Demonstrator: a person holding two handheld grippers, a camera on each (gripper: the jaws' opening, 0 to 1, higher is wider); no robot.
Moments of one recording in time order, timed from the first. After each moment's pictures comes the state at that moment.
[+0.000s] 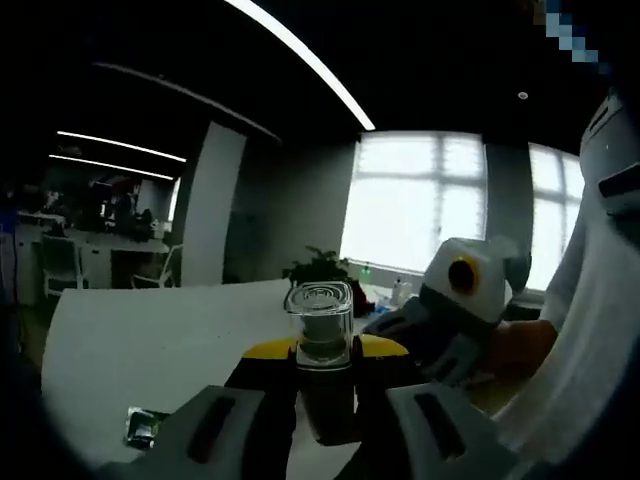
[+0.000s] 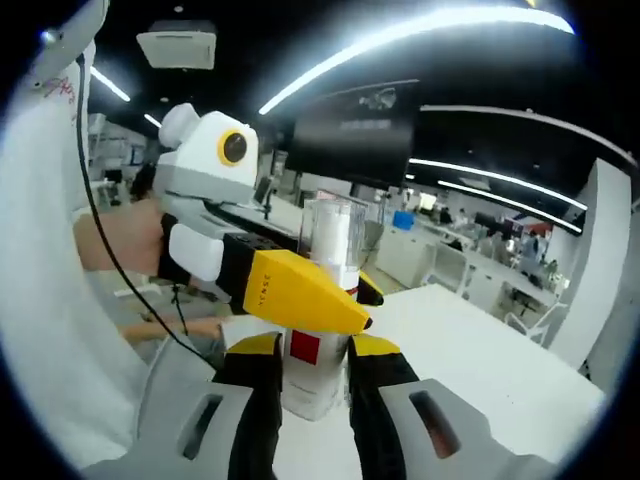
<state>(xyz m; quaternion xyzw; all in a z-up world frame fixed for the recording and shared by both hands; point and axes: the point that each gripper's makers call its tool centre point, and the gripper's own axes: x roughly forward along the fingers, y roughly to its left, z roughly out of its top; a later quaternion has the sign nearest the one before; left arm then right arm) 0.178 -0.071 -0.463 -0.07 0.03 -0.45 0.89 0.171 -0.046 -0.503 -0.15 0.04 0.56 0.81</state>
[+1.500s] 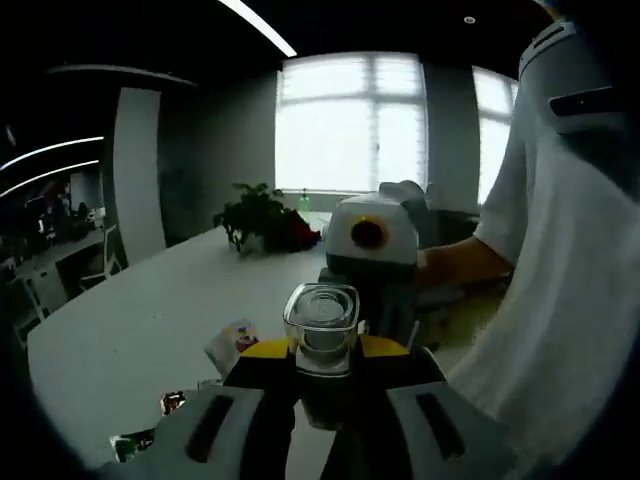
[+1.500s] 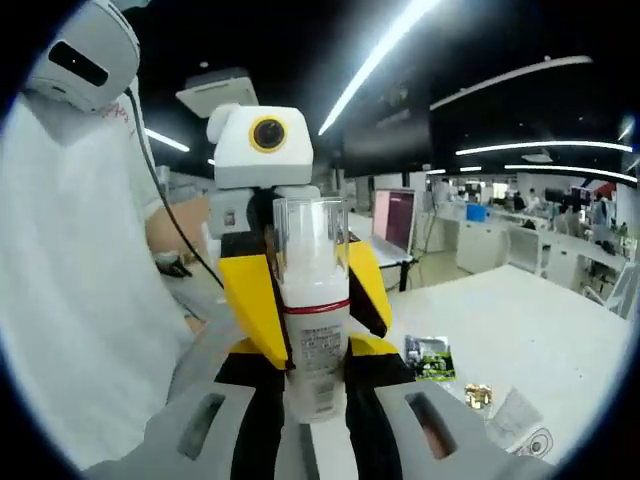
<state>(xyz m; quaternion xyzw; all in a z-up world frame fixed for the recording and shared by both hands) 0.179 -0.182 -0.536 0.07 0.15 -0.54 0.82 0.168 -0.126 -0.573 -0.08 0.08 0.68 0.72</state>
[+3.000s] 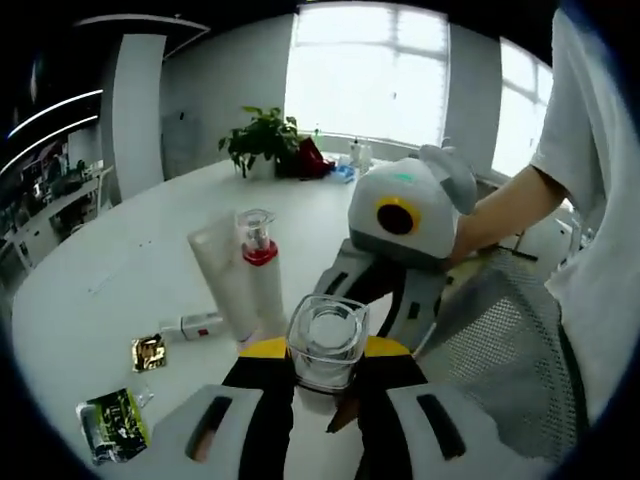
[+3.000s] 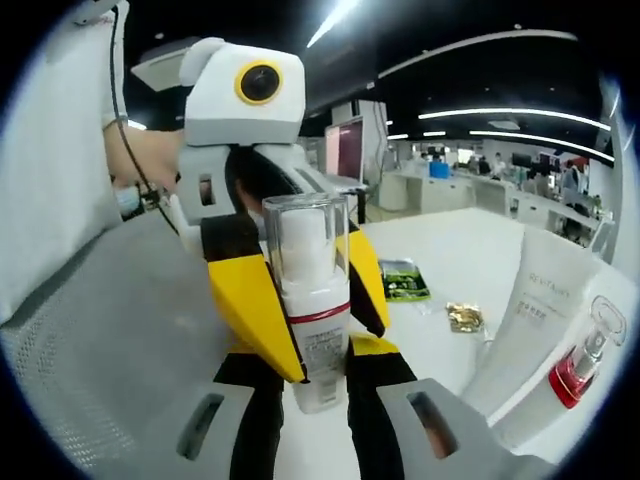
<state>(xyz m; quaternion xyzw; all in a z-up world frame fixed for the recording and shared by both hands) 0.238 -0.187 -0.683 0.11 0.24 -0.53 0.80 0.234 -0.136 -0.720 -0.11 0.14 0.61 0.77</state>
